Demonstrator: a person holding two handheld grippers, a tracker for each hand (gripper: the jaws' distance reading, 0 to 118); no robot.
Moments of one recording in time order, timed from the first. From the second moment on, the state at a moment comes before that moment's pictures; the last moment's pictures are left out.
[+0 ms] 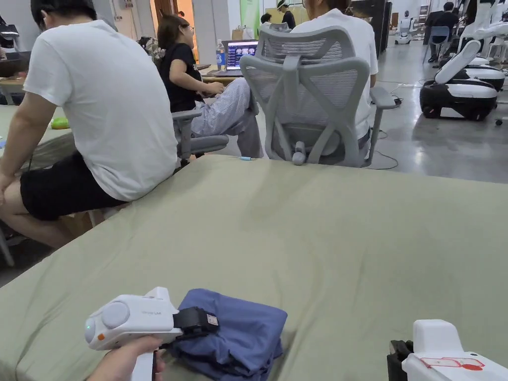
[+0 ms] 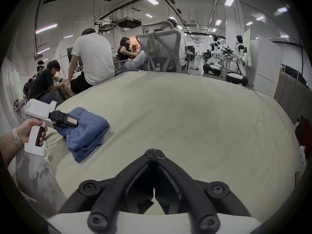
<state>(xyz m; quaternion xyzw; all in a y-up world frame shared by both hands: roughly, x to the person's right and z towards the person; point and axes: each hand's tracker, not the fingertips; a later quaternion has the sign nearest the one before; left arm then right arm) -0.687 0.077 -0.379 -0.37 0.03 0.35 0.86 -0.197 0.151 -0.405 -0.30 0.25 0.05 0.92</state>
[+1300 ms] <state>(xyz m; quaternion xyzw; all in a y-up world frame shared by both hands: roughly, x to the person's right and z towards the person) -0.187 0.302 -0.356 -0.10 -0.01 -0.04 0.99 0.099 0.279 -0.375 -0.14 0.05 0.05 0.99</state>
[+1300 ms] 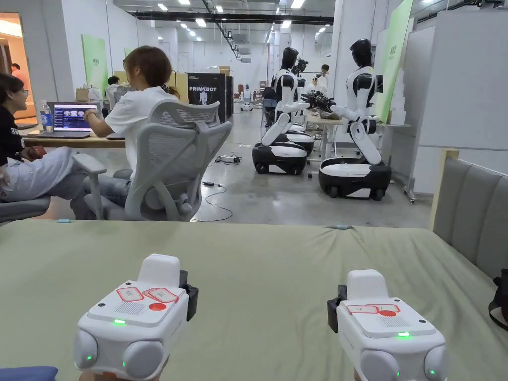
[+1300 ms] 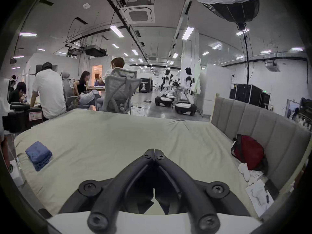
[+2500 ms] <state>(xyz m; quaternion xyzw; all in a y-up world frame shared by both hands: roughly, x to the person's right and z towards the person) -0.210 0.305 -0.339 -0.06 -0.01 -0.03 1.00 0.083 0.288 -0.364 -0.12 0.07 0.02 0.99</state>
